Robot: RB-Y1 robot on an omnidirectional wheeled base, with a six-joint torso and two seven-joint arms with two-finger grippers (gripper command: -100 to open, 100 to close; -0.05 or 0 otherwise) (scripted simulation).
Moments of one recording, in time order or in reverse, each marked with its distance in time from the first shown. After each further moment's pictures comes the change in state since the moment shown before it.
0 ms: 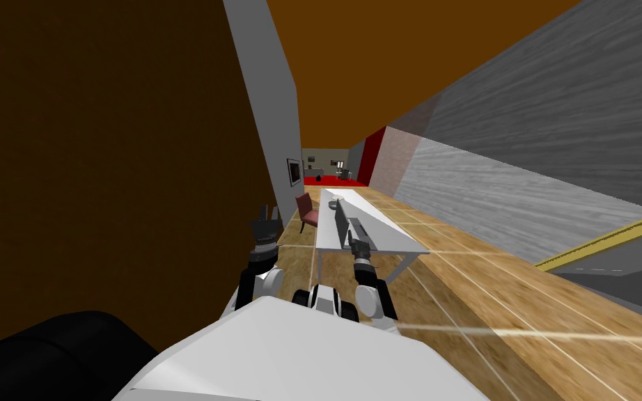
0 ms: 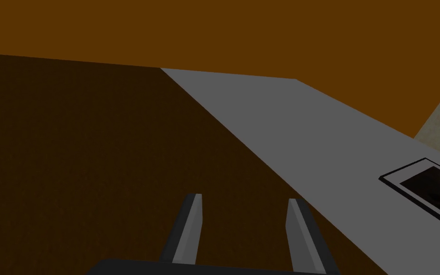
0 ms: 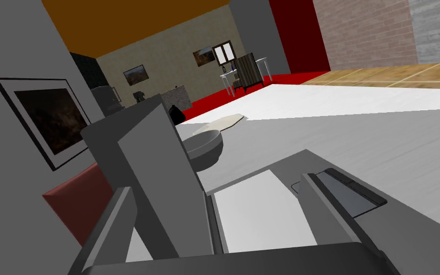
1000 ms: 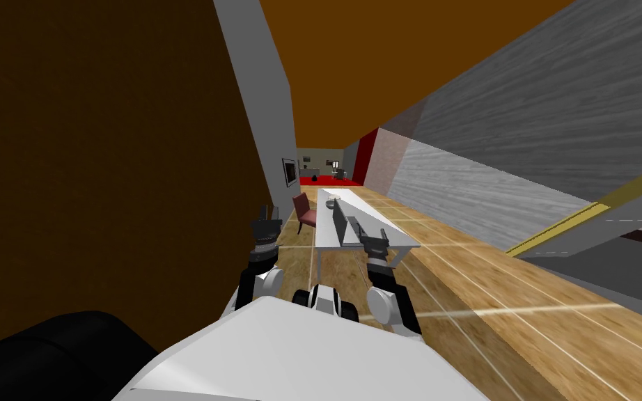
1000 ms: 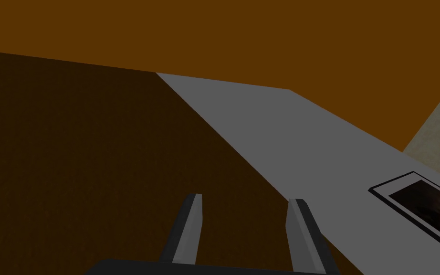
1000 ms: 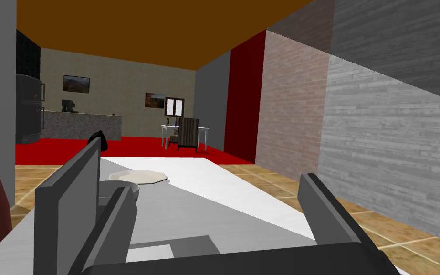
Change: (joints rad) left arm 0.000 0.000 0.000 0.000 0.000 0.000 0.000; right arm 0.061 -0.037 -0.111 -0.164 0.222 -0.016 0.252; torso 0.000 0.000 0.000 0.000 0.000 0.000
